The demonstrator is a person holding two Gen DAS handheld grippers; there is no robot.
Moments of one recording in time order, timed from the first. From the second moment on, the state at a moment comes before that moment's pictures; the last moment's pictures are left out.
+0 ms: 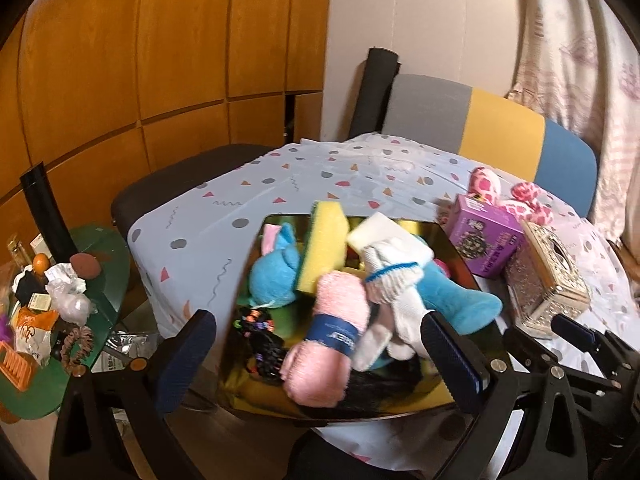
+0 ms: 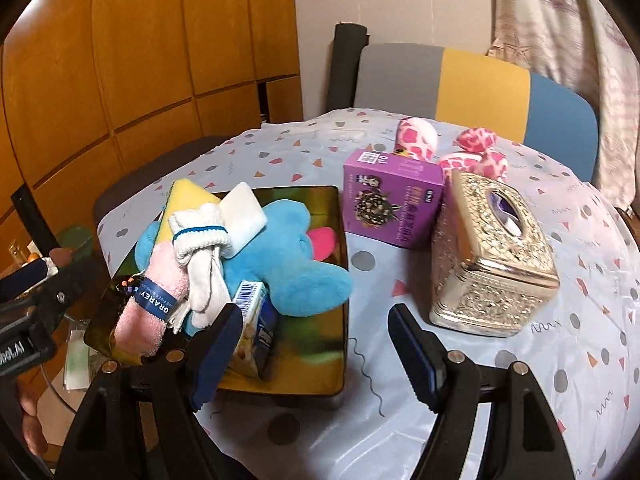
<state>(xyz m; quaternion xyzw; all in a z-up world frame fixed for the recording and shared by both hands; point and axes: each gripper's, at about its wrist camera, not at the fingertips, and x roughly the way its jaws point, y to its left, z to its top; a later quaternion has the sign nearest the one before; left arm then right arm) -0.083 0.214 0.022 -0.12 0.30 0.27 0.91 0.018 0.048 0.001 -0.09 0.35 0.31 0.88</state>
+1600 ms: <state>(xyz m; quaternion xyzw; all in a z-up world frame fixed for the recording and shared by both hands) -0.084 0.203 0.020 -0.11 0.31 0.27 0.91 0.012 0.043 0.010 -0.08 0.34 0.30 0.89</state>
